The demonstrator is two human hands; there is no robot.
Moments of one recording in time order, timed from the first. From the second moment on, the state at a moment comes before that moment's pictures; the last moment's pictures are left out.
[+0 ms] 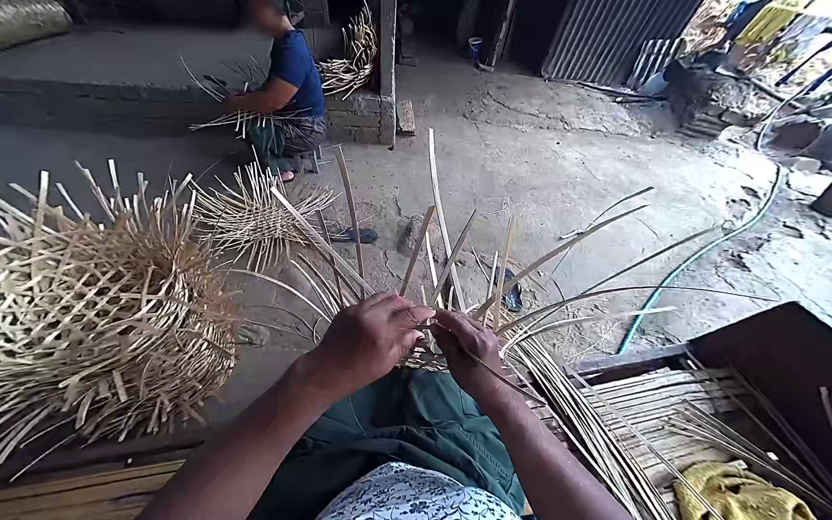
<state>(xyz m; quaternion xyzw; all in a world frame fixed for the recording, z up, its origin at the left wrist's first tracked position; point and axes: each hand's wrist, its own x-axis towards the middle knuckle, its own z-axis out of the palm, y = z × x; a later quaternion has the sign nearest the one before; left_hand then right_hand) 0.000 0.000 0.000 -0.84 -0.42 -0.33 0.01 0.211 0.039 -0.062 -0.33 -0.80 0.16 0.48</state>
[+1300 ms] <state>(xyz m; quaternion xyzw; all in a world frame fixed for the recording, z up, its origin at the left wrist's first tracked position) 0.032 0.009 -0.049 -0.79 -0.51 -0.34 0.00 0.251 0.052 -0.034 -0.34 -0.56 0.60 0.46</state>
